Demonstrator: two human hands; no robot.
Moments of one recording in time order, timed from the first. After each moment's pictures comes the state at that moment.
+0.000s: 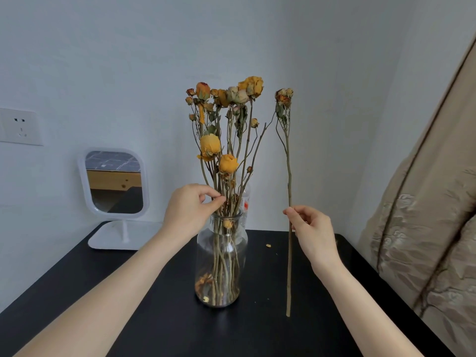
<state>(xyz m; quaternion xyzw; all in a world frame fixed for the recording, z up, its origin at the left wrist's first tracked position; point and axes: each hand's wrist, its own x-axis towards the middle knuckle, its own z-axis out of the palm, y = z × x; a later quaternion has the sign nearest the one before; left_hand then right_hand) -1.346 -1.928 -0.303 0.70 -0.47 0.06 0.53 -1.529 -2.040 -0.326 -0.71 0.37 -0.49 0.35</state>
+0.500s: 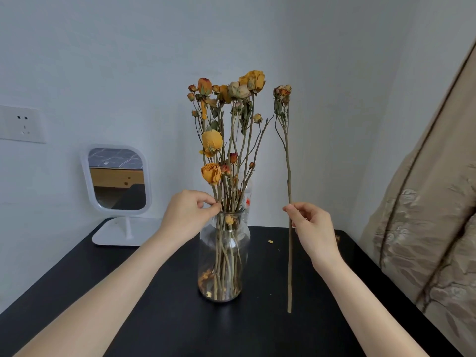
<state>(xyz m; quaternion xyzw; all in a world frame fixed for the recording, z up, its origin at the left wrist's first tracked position) -1.338 -1.925 -0.316 0.73 -0.47 0.02 0.50 -1.527 -2.038 -0.328 -0.71 0.37 -0.49 0.35</state>
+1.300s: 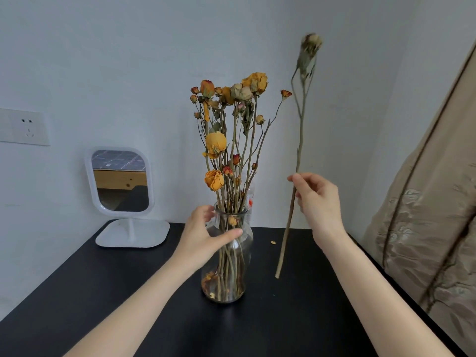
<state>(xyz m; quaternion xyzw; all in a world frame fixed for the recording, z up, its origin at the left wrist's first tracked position) -1.342 -1.931 -0.369 0.69 -0.46 -0.10 0.55 -1.518 -2.030 -0.283 -0.68 0.29 -0.55 0.38</state>
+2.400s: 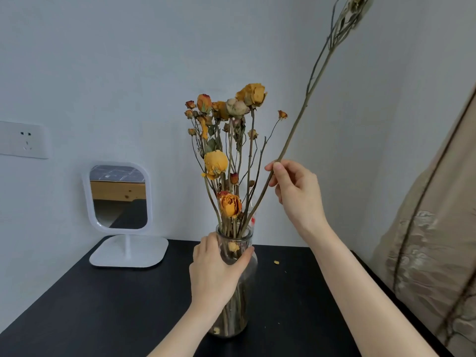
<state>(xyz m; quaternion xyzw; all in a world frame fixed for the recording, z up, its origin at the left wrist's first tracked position) -1.369 -1.957 -0.392 0.73 -0.40 0.08 0.55 -1.475 -2.024 -0.246 -0.75 0.18 -0.54 0.34</state>
